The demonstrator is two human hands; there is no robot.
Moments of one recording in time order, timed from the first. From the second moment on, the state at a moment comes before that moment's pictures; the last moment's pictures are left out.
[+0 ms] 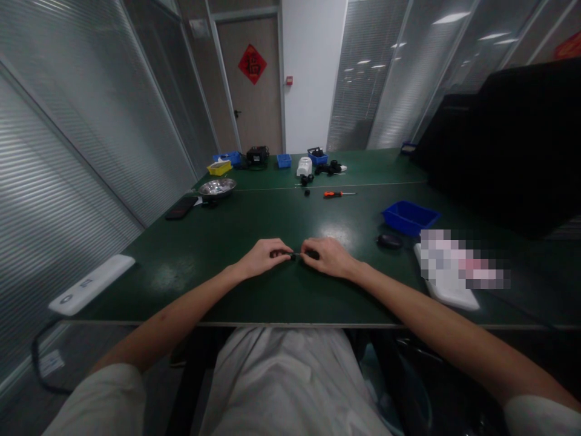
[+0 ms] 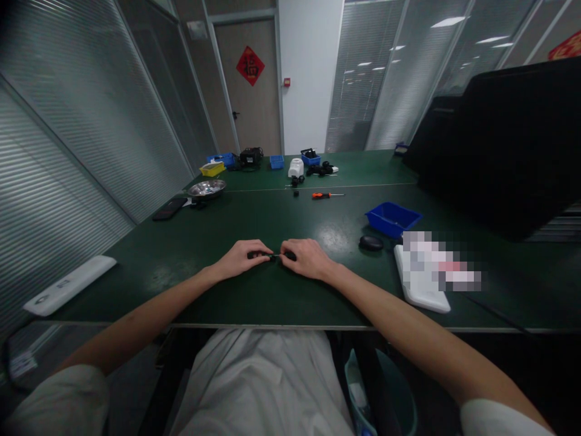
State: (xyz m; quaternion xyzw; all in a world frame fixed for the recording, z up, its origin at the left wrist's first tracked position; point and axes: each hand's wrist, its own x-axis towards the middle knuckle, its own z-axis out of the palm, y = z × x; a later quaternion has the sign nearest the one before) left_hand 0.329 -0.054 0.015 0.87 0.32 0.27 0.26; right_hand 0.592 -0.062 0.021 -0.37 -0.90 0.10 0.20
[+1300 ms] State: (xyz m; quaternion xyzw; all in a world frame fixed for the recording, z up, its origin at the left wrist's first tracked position) left_hand 0.332 -0.061 0.017 0.93 0.28 0.19 0.14; right_hand 0.579 -0.069 0.012 -0.37 -0.91 0.00 0.16
